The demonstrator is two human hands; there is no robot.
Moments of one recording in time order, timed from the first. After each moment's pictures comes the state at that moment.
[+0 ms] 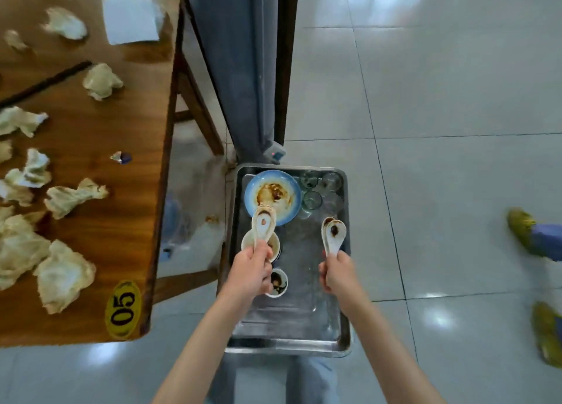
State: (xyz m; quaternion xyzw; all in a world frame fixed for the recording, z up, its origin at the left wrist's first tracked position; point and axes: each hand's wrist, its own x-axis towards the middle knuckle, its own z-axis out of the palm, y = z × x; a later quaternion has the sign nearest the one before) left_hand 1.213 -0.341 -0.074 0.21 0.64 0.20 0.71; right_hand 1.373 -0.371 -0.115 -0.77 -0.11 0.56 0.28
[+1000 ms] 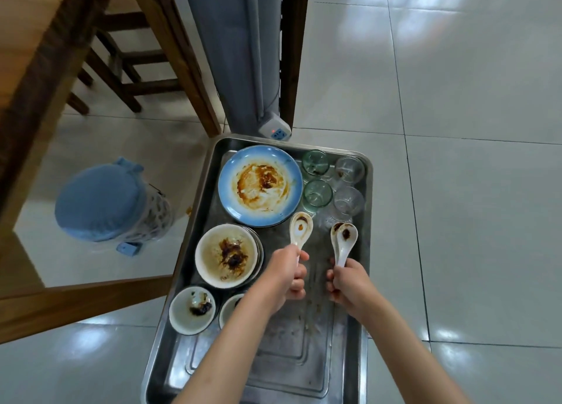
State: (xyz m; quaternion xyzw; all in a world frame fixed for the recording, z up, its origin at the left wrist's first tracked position) left_hand 1.318 -0.309 -0.270 0.12 0.65 0.14 0.74; right_hand 1.444 -0.339 -0.318 -0.75 -0.10 0.62 0.21
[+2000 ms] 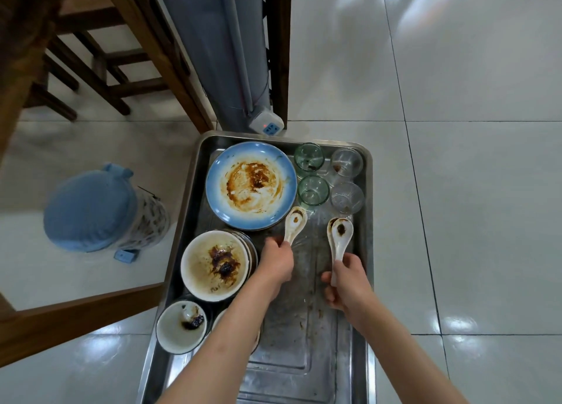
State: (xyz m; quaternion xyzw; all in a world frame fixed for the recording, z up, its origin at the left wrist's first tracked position) left_hand 1.327 -0.286 -0.340 0.19 0.74 0.13 0.63; right_hand 1.440 -0.338 -0.320 -0.74 -0.10 0.61 0.25
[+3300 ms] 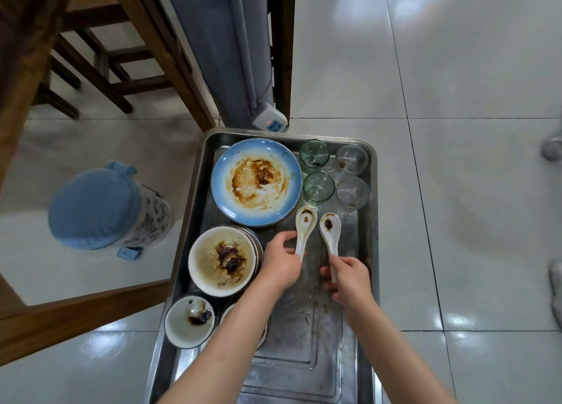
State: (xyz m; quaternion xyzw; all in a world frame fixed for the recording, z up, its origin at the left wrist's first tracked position) left_hand 1.316 -0.297 -0.316 0.35 0.72 0.09 0.59; right_hand 1.427 -0.341 -0.321 -0.78 -0.08 0.56 0.28
